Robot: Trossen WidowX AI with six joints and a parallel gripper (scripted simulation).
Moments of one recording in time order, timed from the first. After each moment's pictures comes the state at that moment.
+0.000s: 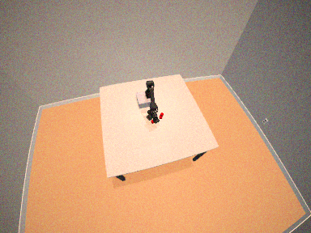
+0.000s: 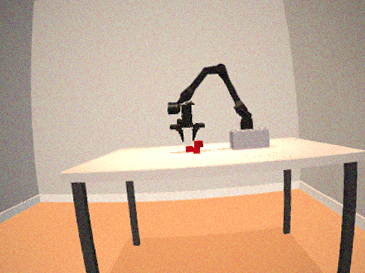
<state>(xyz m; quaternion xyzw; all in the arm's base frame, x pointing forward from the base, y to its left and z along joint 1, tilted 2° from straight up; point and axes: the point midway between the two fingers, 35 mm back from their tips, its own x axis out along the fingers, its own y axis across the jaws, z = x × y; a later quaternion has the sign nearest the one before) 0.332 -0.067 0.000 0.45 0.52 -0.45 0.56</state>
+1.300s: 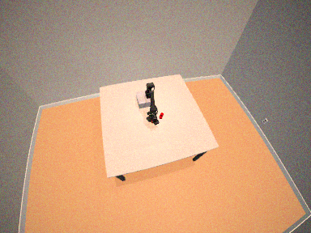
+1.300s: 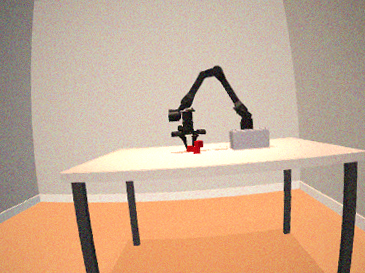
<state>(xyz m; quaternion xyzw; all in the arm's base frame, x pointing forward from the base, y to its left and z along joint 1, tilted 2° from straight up) 0.329 -0.067 -0.038 0.45 0.53 -0.46 0.56</state>
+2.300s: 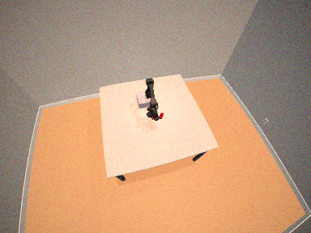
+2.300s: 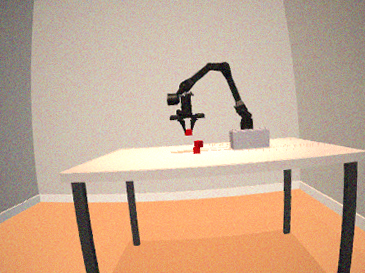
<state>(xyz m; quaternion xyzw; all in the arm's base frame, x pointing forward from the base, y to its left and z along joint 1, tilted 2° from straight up) 0.328 -0.064 0.052 0.45 0.53 -0.45 0.56</state>
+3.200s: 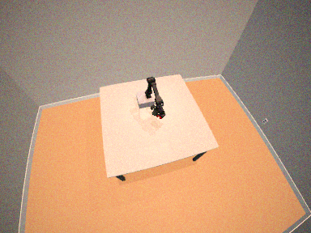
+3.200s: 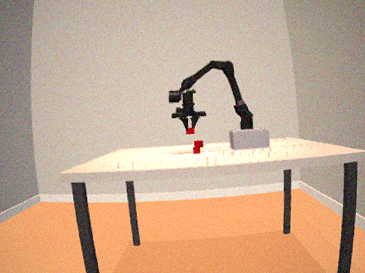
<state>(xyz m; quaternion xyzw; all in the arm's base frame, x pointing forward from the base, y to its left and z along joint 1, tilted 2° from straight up) 0.323 -0.006 0.059 0.38 0.58 -0.38 0.61</state>
